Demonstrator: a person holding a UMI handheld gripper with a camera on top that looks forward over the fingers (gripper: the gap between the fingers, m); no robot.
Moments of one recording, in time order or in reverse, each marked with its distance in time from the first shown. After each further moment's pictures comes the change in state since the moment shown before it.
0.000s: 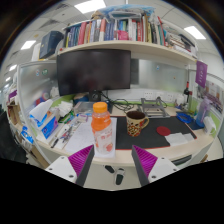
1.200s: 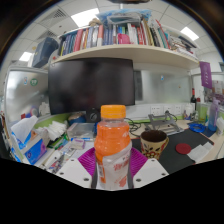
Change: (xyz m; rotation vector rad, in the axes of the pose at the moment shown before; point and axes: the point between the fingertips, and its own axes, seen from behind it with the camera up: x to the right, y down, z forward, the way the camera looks) arm -0.028 -0.060 0.147 0.257 0.018 0.057
